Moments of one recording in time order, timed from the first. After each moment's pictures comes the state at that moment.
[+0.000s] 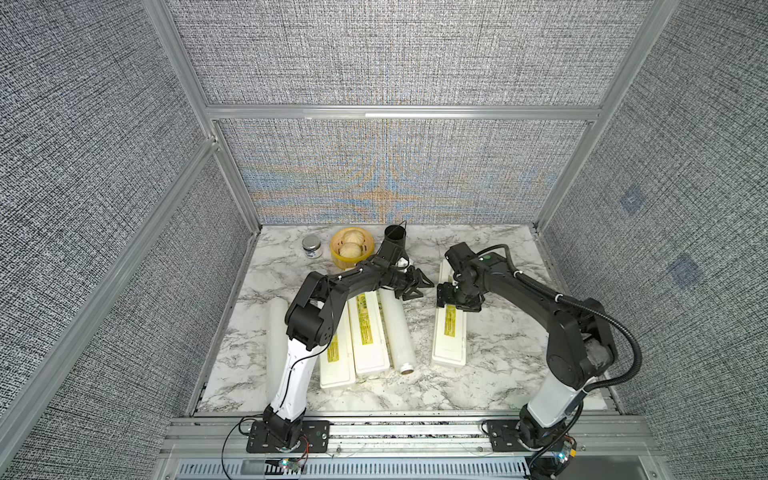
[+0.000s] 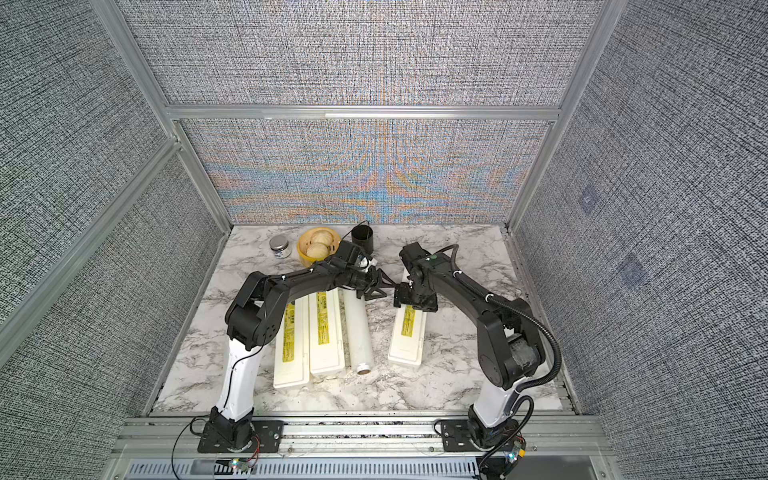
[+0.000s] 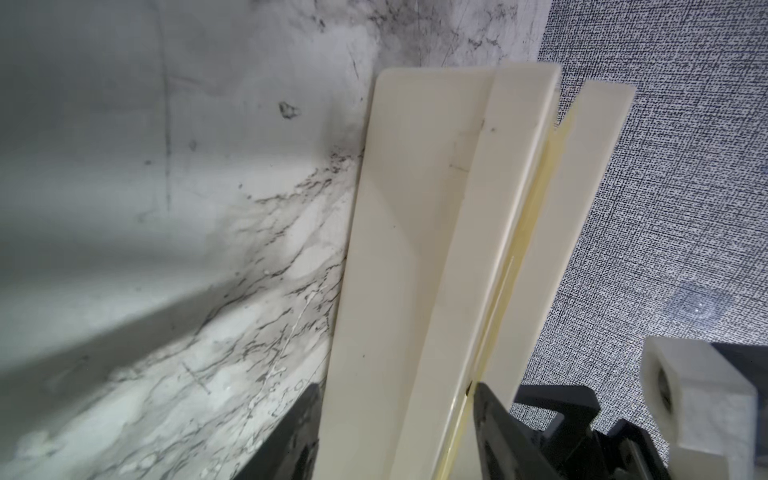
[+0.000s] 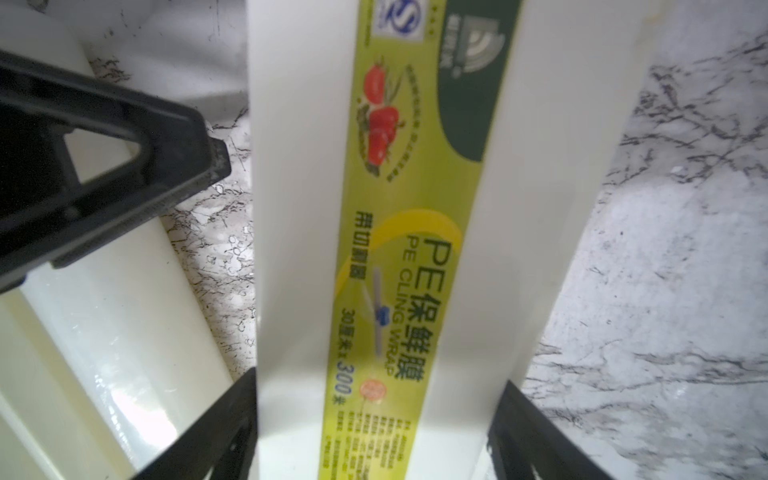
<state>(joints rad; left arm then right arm) -0.59 2.23 1.56 -0.18 0.82 -0.97 0.45 1.73 1.36 -0.97 -0.07 0.51</state>
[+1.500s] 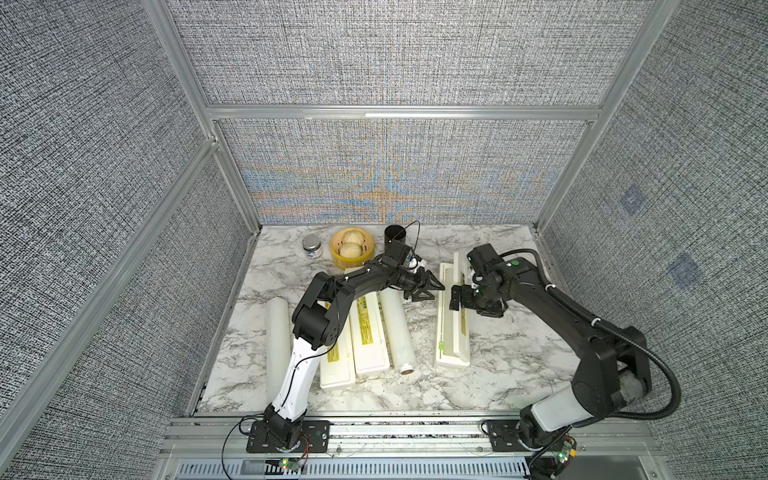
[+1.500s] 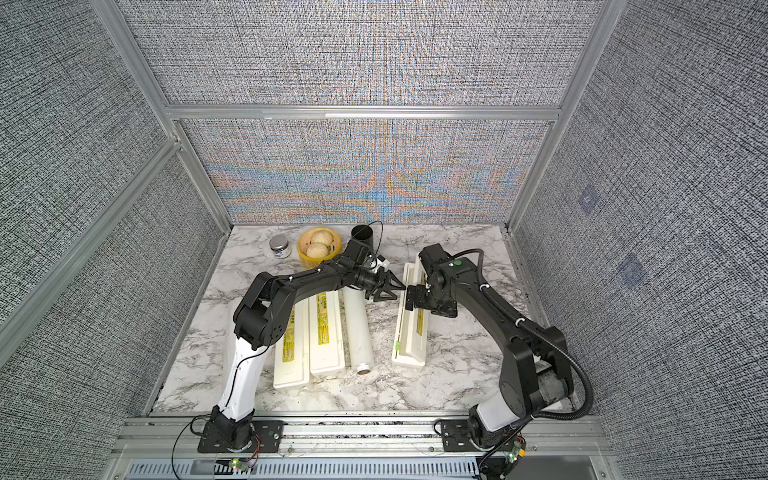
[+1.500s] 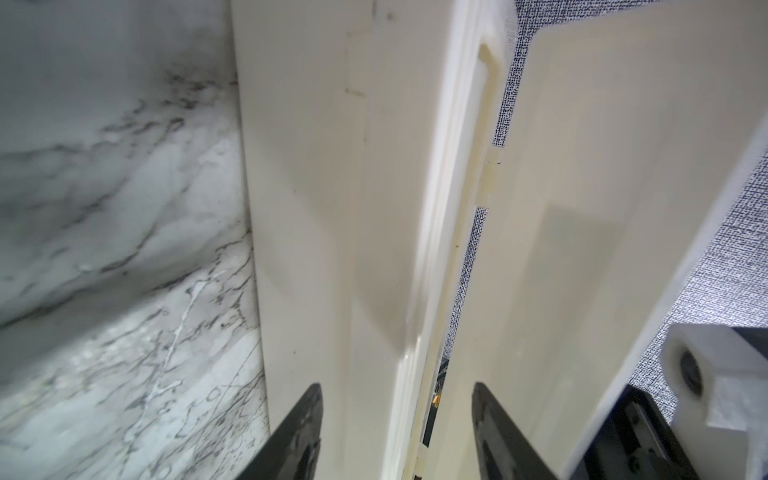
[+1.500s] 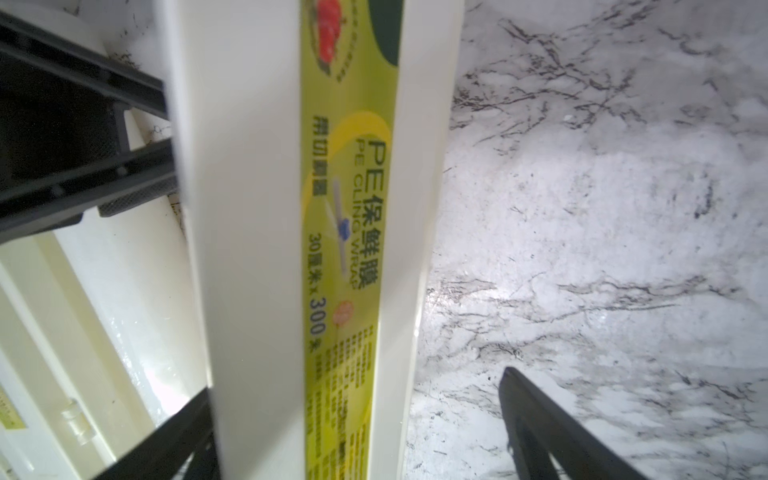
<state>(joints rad) -0.63 2.27 1.64 -0.19 0.94 -0.94 0.34 1.50 1.22 -1.02 -0.09 0.46</state>
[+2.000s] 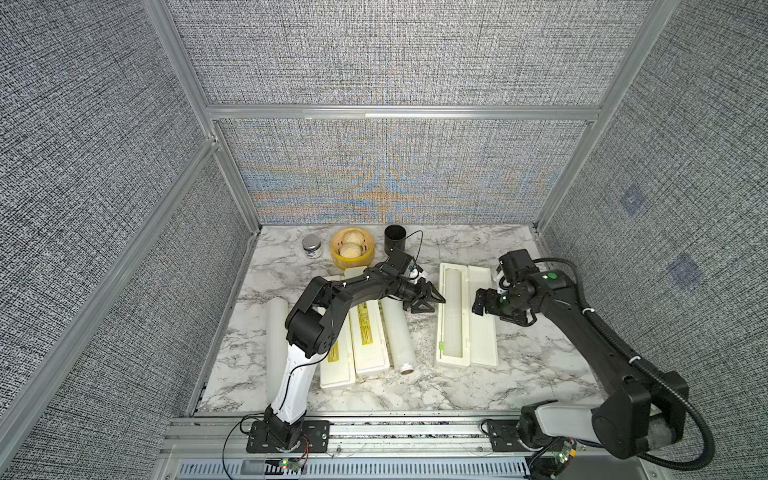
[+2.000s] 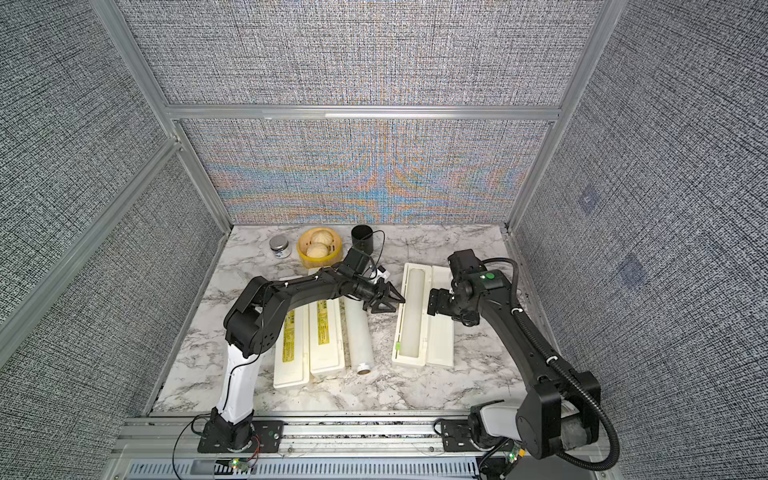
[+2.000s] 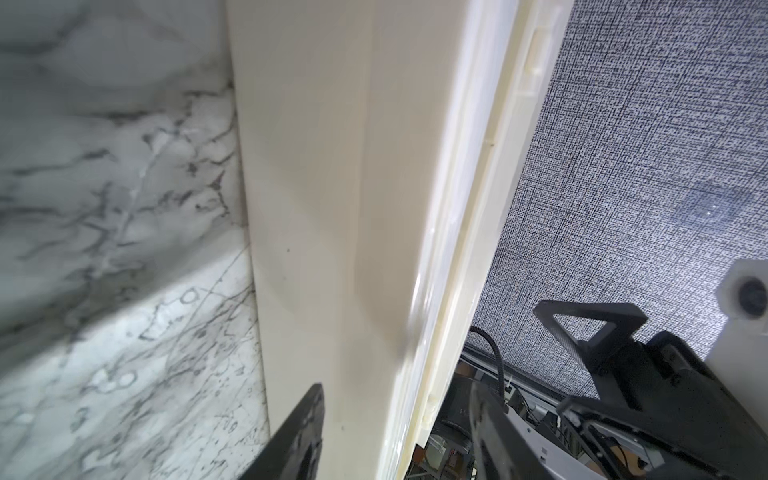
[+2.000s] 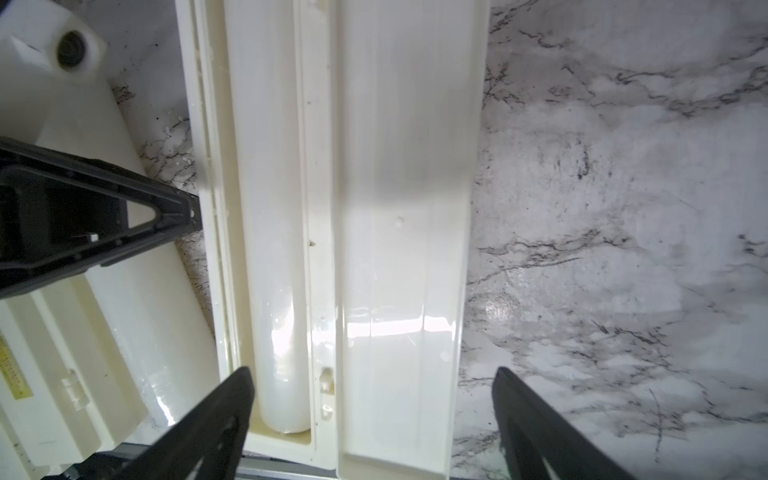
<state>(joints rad) -0.69 2.17 1.49 -0.21 0.94 -0.94 0.23 1.33 1.13 -1.05 -0.12 0.40</state>
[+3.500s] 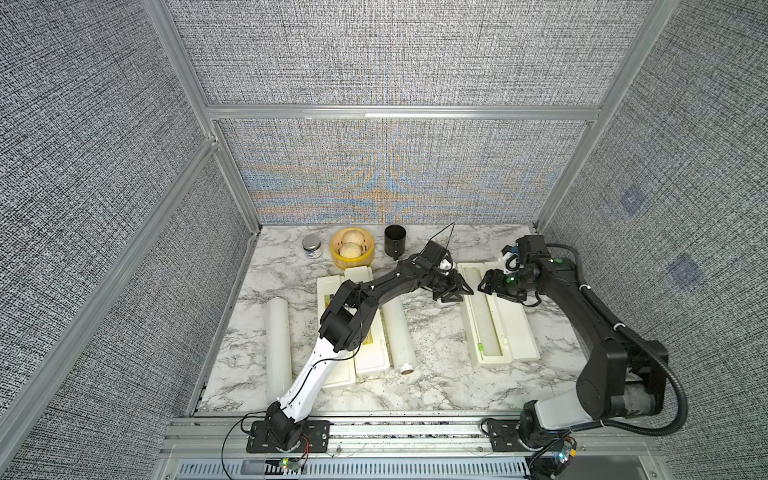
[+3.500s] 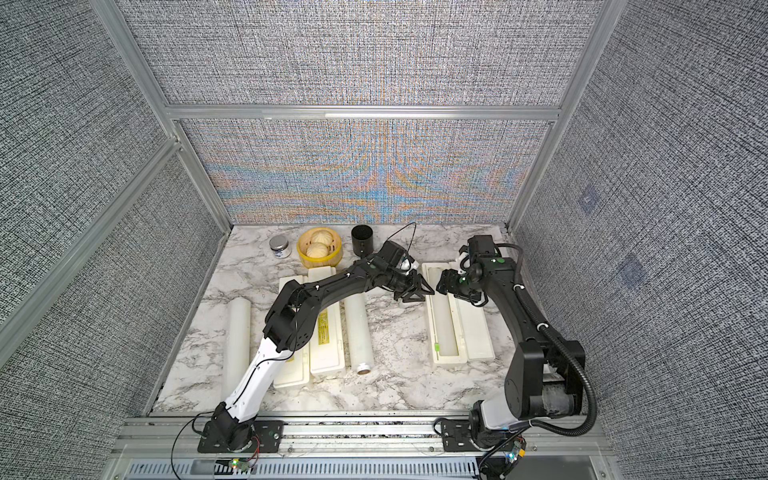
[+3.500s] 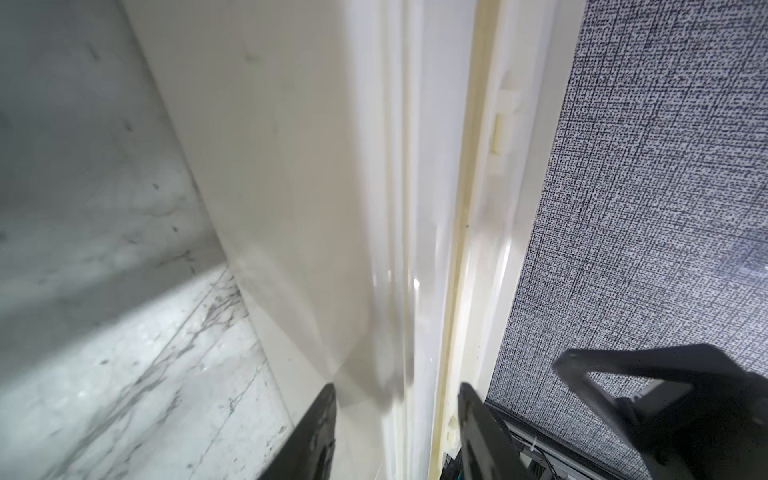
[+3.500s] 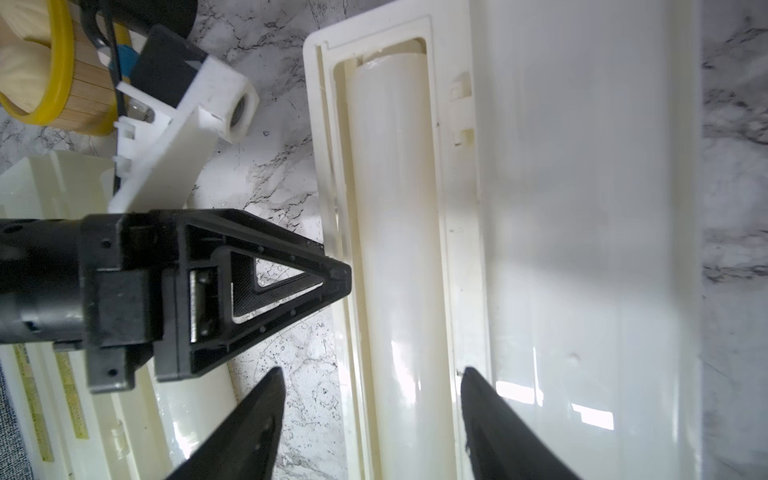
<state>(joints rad) -0.80 2.43 1.99 -0.35 0.78 -0.98 0.05 1.46 1.23 -0.90 -0.27 0.23</state>
